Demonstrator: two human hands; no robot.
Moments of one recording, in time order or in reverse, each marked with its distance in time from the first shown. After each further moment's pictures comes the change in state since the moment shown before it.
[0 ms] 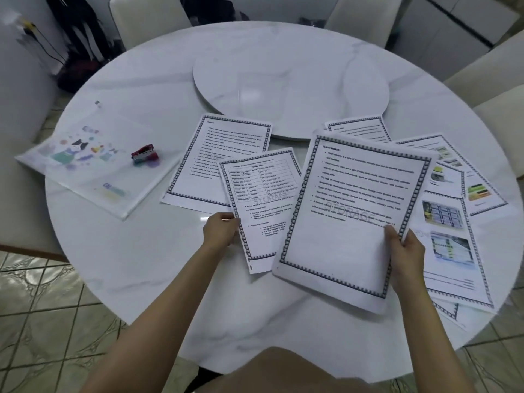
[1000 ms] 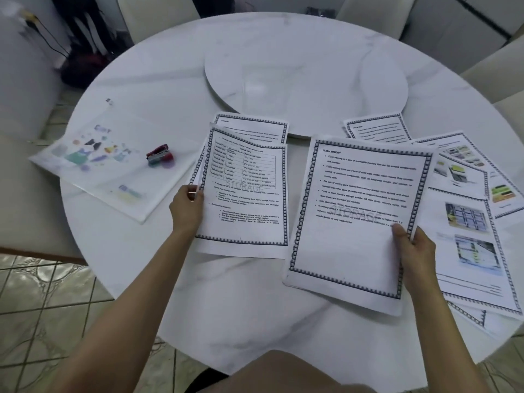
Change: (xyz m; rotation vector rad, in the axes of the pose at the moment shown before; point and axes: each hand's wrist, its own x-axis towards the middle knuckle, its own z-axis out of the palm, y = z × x) left_hand 0.053 0.013 -0.085 0.159 0.308 0.315; right_hand -0.002 -0.005 0.028 -0.051 -0.043 -0.009
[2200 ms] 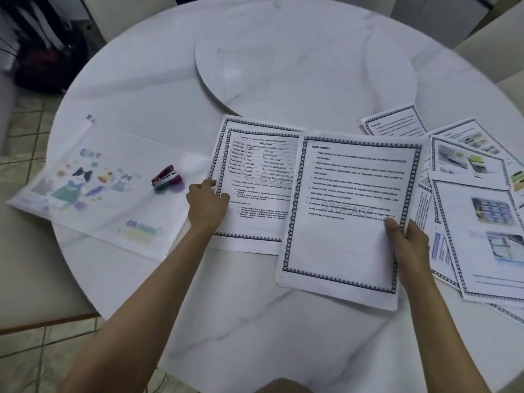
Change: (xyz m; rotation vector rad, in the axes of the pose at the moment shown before) left_hand 0.096 0.012 0.014 0.323 -0.248 0.060; right_hand -0.004 -0.022 0.098 -0.024 0.095 0.036
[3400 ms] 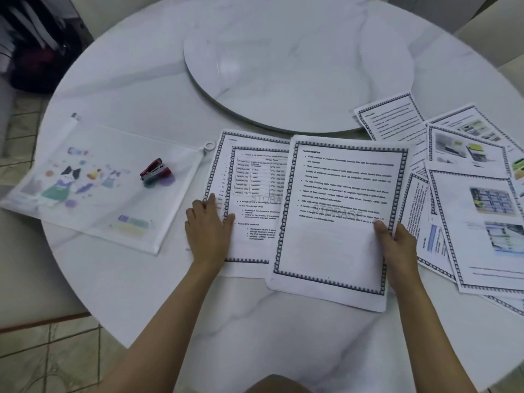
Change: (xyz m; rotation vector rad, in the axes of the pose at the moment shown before) left_hand -0.055 -0.022 0.030 0.283 0.117 0.185; right_hand -0.004 0.024 -0.004 0.005 -0.041 0.053
